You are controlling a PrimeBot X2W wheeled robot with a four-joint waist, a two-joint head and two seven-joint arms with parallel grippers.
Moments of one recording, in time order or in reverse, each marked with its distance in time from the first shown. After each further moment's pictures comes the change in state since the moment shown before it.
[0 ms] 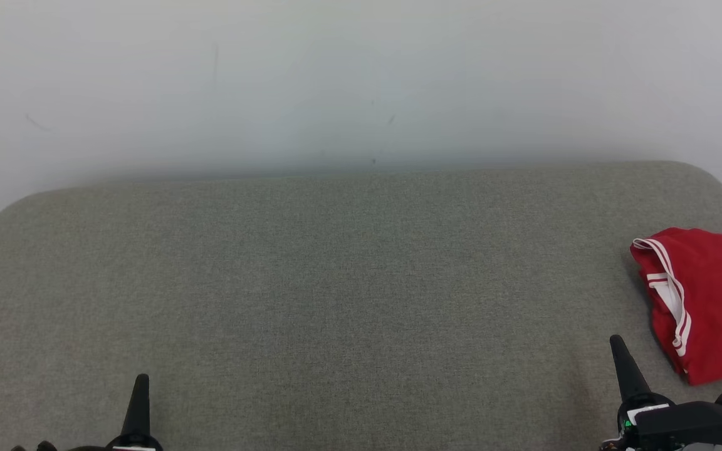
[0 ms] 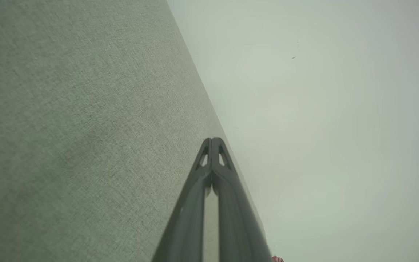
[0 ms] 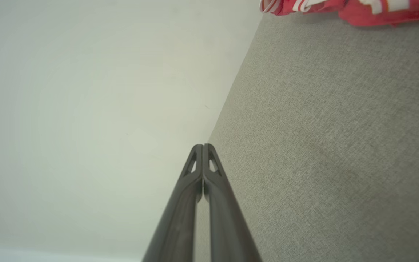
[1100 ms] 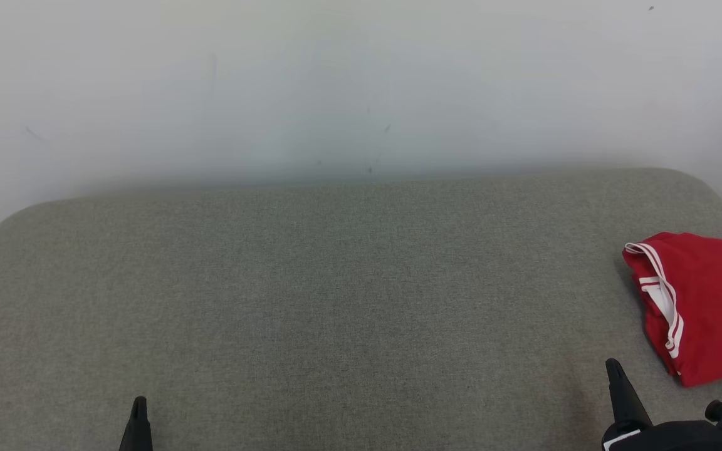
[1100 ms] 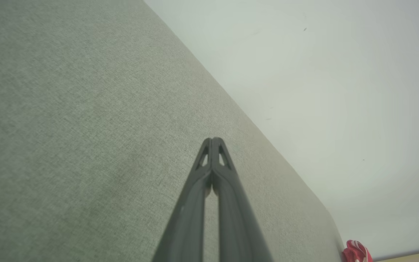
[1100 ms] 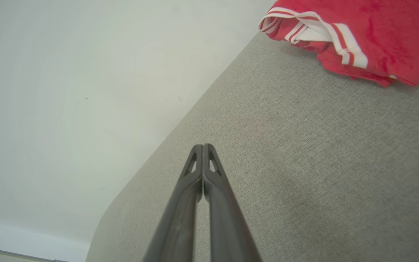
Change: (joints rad) left arm 0.046 -0.002 -0.008 0.017 0.360 0.003 -0.090; right arm 0.055 -0.008 0.021 0.005 -0.358 0.000 -0.047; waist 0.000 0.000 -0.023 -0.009
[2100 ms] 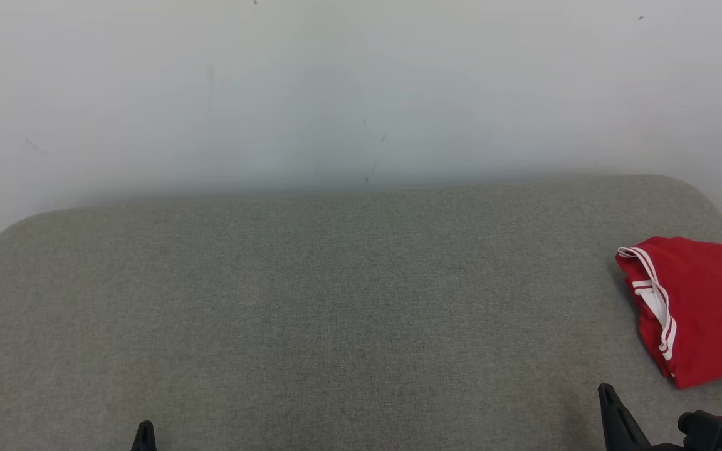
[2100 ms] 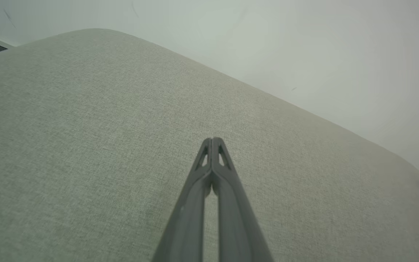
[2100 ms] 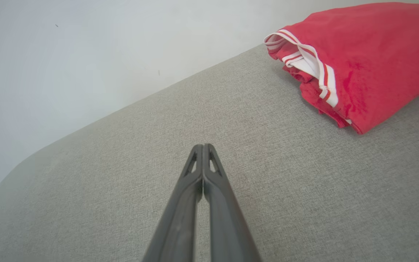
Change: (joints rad) left arm 0.060 -0.001 -0.012 0.026 0.424 0.006 -0.105; right arm 0.056 -0.008 0.024 0.011 -0.425 0.000 -0.054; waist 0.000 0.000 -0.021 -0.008
